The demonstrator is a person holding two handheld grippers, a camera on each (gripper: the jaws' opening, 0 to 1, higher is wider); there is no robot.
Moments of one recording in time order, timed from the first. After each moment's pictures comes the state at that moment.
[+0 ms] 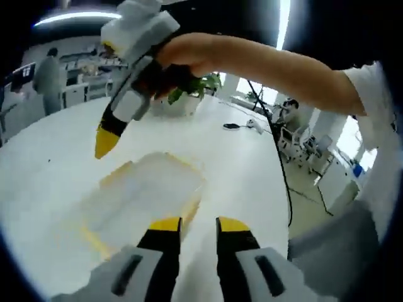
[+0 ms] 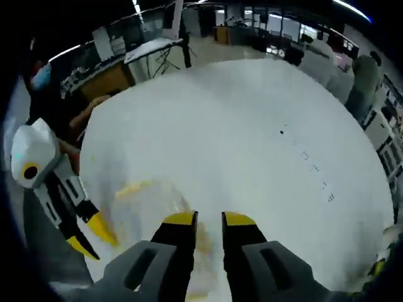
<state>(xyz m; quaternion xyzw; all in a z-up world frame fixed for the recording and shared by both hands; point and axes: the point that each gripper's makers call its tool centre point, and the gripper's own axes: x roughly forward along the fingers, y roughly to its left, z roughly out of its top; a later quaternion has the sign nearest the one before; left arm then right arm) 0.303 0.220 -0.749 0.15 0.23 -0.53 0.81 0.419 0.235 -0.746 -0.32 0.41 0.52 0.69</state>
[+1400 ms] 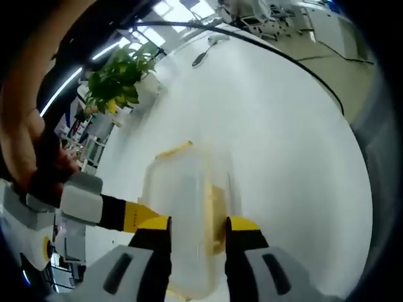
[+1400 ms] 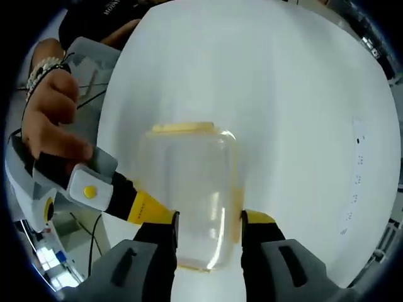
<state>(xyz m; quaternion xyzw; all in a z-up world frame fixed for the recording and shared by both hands) 0.325 0.208 -0.786 0.52 0.15 -0.46 0.70 0.382 0.233 -0.785 -0.46 0.53 0.55 0.46</state>
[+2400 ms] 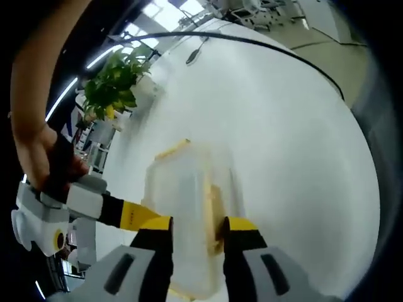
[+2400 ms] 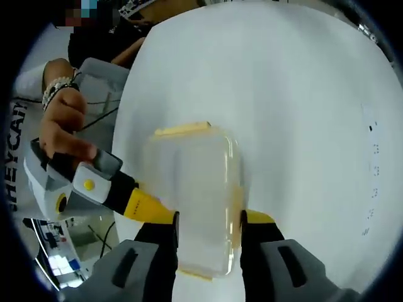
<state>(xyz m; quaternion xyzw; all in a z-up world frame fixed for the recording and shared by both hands) 0.326 0.205 -0.784 0.55 0.13 -0.45 0.69 0.380 0.228 -0.787 -0.38 0.54 0.60 0.45</state>
